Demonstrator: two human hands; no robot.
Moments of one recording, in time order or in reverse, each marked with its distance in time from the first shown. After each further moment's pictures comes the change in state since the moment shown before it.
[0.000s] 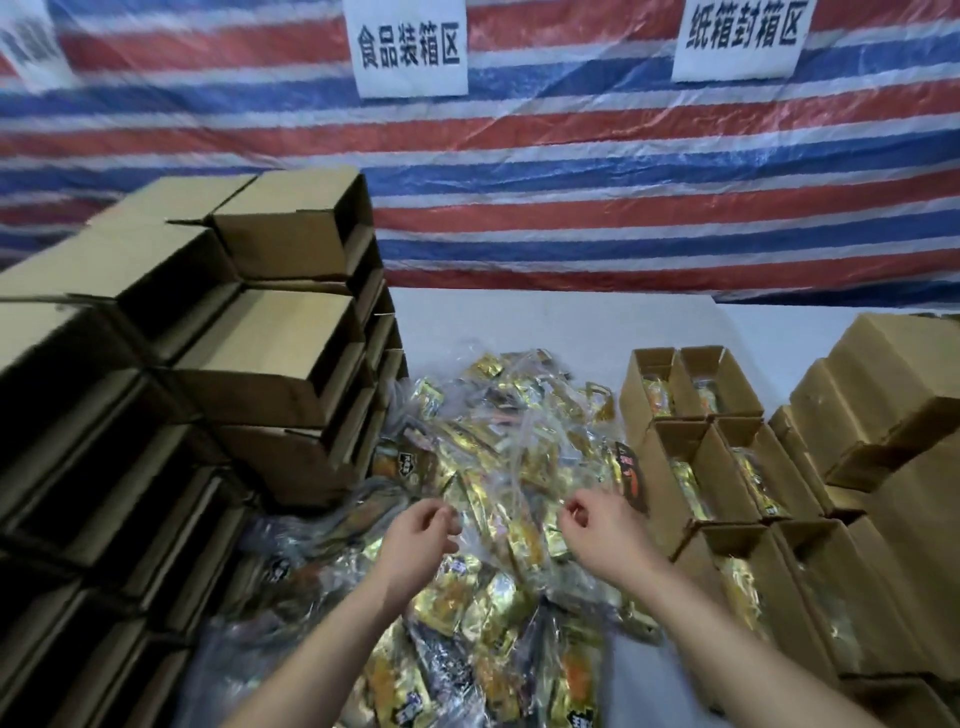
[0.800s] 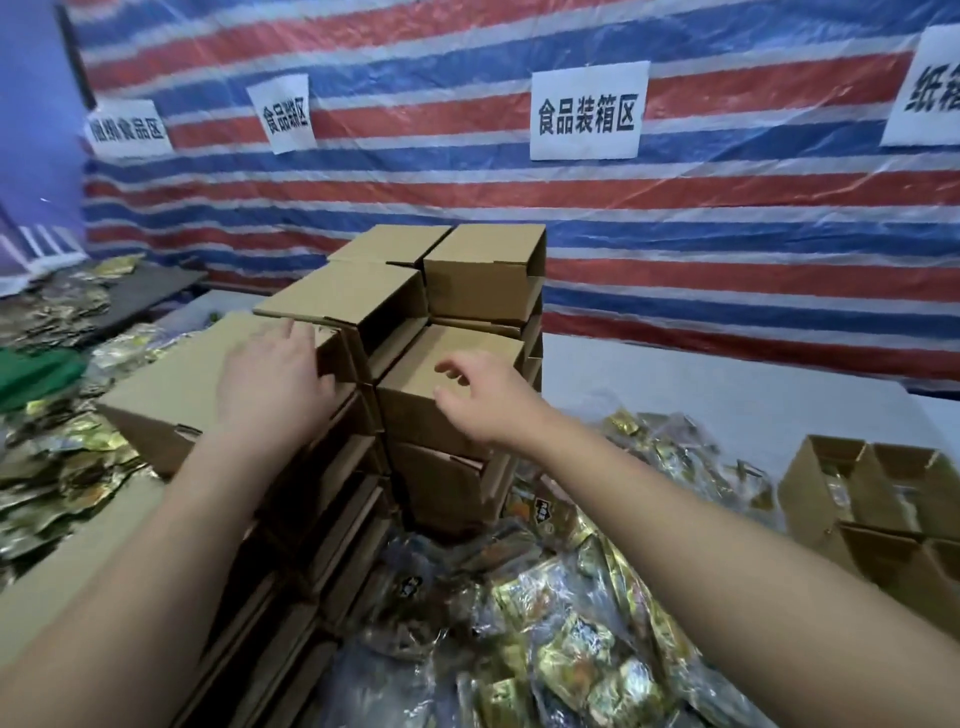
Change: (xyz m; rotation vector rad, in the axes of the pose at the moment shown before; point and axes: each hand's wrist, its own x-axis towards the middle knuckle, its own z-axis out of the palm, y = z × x) left_hand -0.051 0.135 -0.299 1.188 0.813 0.095; right_hand 0.068 -0.333 0.002 0.130 -0.050 -0.759
